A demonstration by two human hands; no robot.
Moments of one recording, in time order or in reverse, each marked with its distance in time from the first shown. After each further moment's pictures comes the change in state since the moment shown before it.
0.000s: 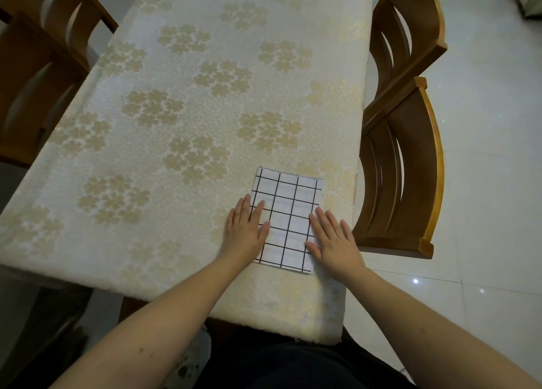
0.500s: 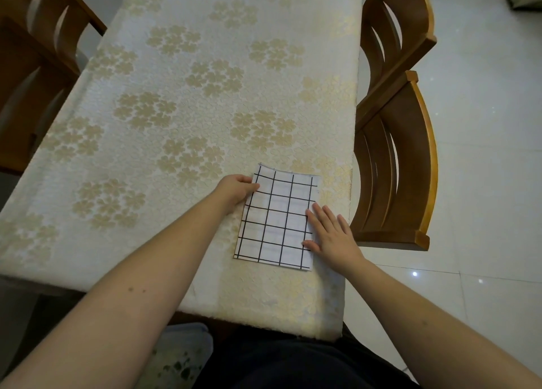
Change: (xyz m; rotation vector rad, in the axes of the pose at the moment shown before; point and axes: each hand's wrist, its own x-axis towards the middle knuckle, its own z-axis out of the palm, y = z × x) left_hand 0.086 0.009 -0.084 -0.838 -0.218 -0.566; right_hand 0.003 0.002 -0.009 0.074 -0.043 -0.008
